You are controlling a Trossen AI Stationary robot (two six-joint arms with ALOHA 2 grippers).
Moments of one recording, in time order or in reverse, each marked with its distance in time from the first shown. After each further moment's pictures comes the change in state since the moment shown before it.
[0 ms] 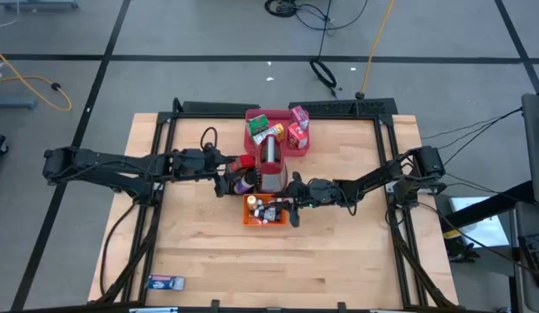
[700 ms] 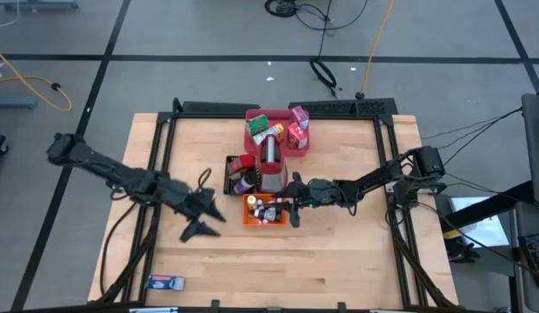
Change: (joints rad) left arm -0.420 -0.096 0.000 -0.061 0.350 -0.281; right arm 0.002 0.000 0.000 -0.001 -0.003 0.000
